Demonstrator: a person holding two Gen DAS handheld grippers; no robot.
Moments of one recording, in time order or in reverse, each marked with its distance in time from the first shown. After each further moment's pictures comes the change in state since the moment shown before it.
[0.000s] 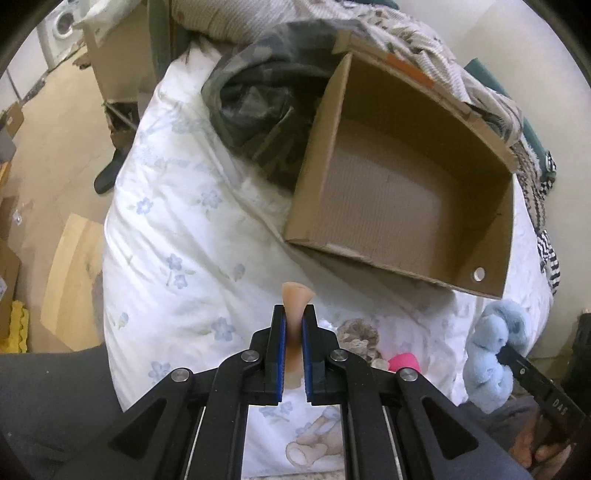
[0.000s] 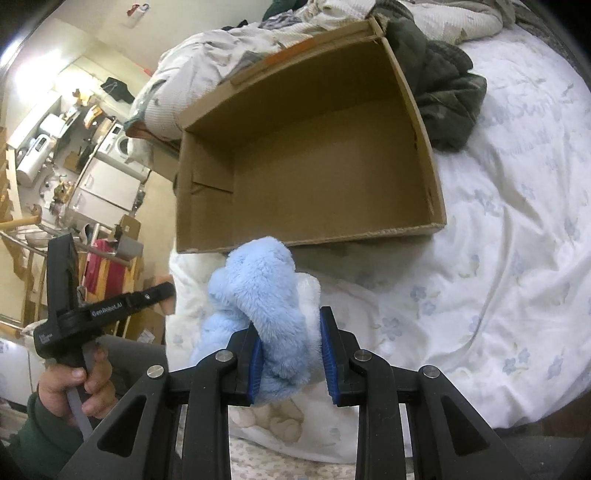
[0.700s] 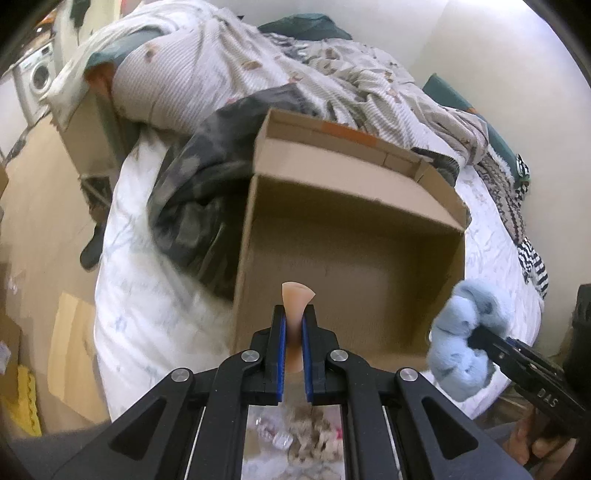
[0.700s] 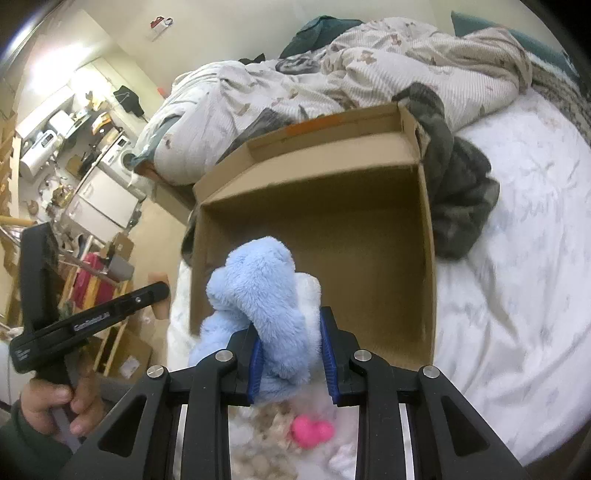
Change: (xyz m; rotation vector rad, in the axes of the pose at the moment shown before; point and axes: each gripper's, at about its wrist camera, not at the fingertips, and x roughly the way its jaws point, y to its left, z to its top) left arm -0.034 -0.076 0.086 0.131 -0.154 -0.029; right arm -0.027 0.034 0.082 -0.097 -0.146 -0.067
